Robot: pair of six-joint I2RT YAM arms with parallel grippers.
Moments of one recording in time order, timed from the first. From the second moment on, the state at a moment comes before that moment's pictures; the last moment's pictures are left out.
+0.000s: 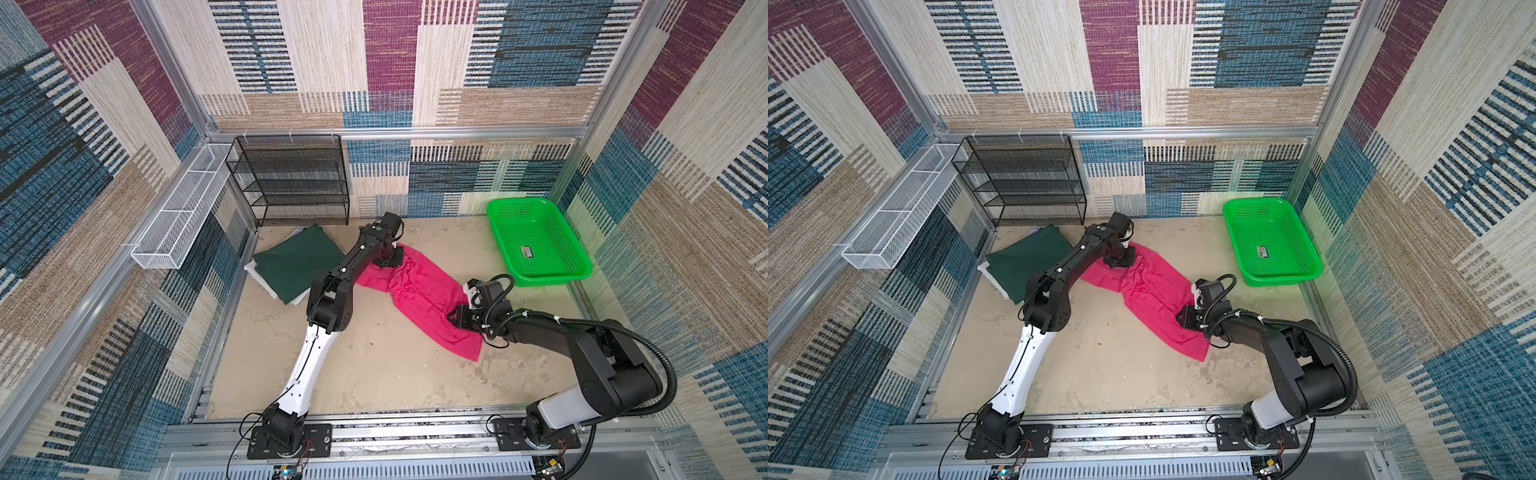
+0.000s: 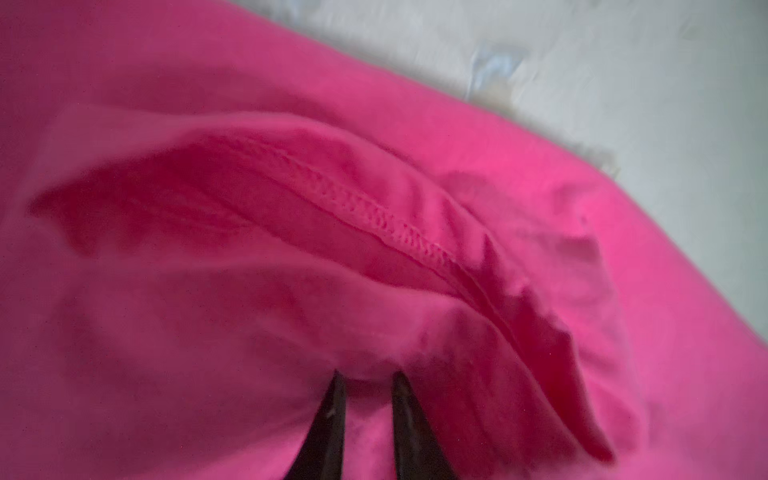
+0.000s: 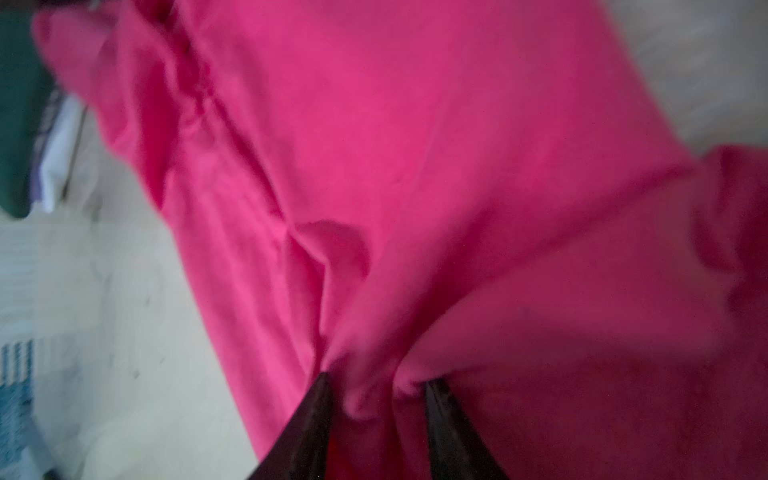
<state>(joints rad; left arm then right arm) -0.46 2.70 2.57 -1.01 0.06 -0.26 0.38 1.52 0.57 -0.01 -0.36 0.54</state>
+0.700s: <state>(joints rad) -0.42 2.66 2.51 -0.76 0.14 -0.11 0.77 1.37 0.71 -0.33 -0.44 0.84</state>
